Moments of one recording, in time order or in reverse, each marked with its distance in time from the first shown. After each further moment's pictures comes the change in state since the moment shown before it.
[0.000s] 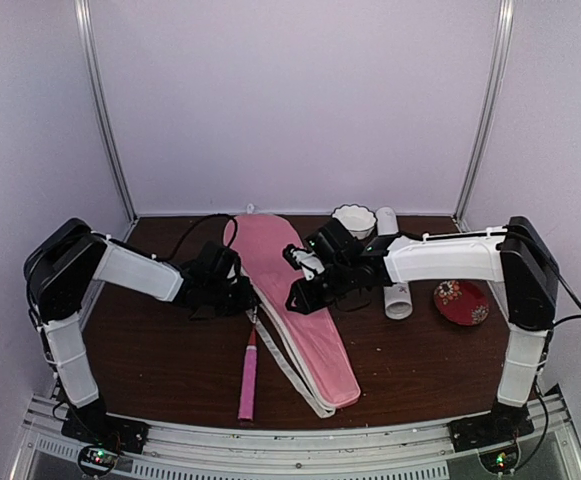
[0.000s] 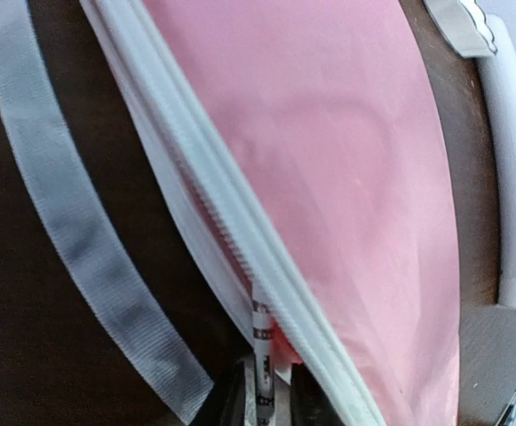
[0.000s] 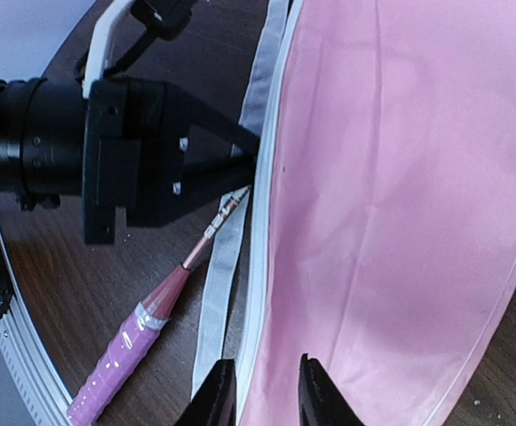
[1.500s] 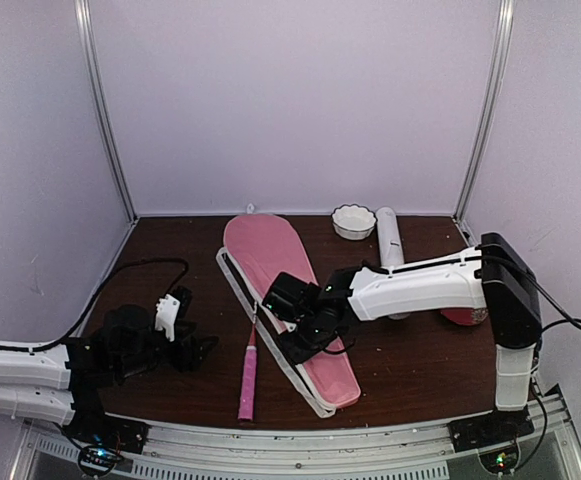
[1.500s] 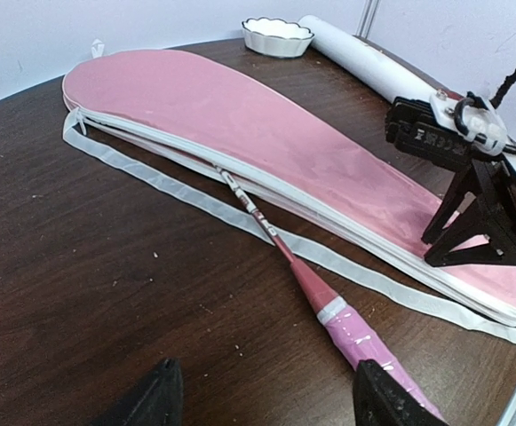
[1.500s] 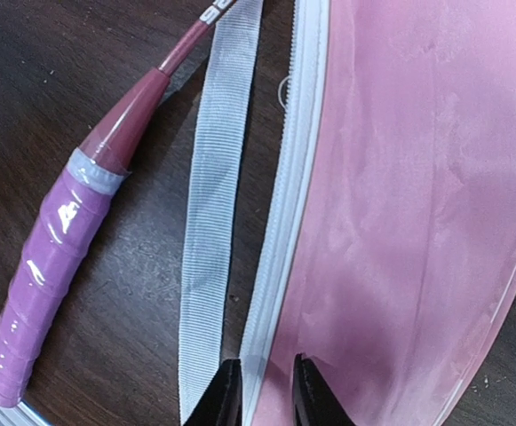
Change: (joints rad) left arm -0.243 -1.025 -0.739 0.069 -0.286 0.566; right arm 0.255 0.079 0.070 -0.338 0.336 0.119
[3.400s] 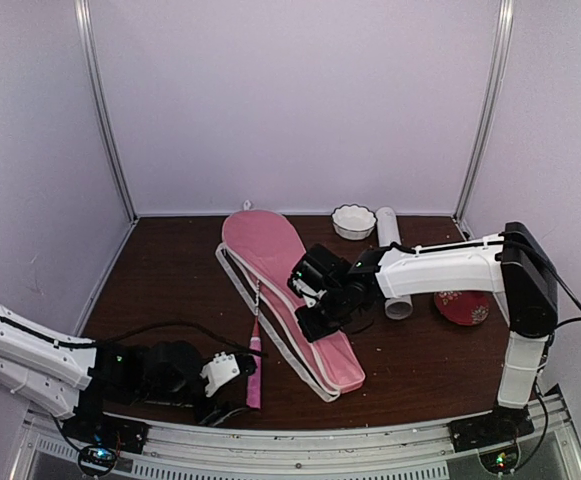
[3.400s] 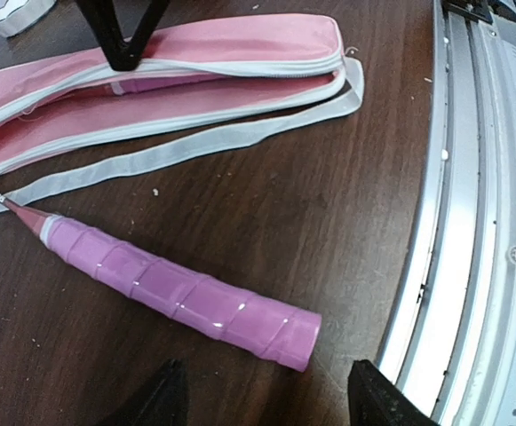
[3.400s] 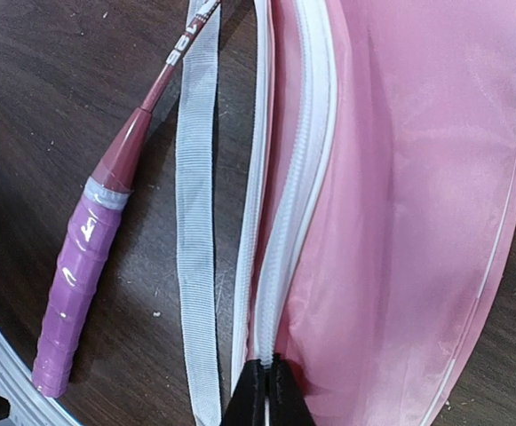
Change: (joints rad) left arm -0.397 0.289 0.178 -0.185 0.062 0.198; right arm -0.149 -0.100 -0.099 0.103 -0.151 -0.015
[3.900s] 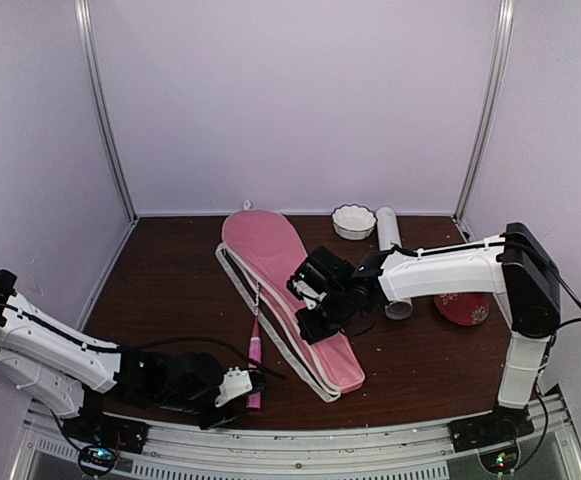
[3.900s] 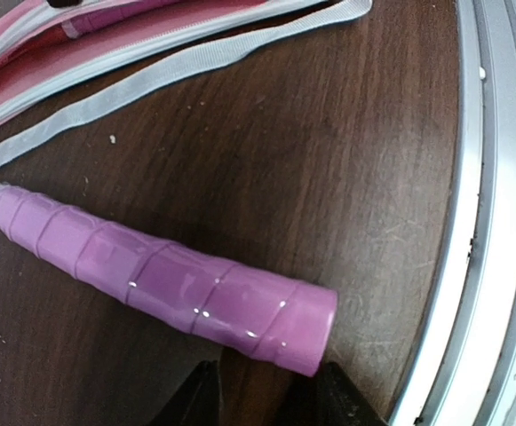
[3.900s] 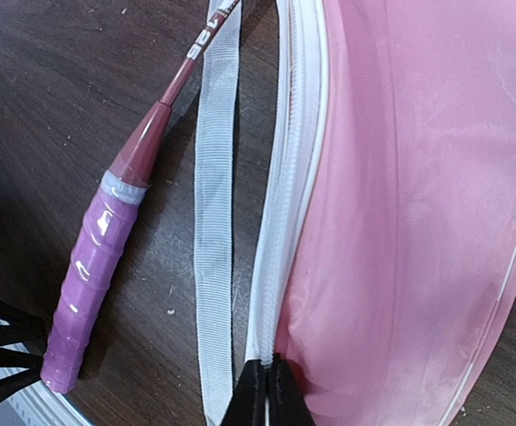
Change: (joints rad) left arm -0.016 0.189 0.032 -0.006 0.011 0.053; right arm -0.006 -0.012 -0.041 0.058 -0.050 -0.002
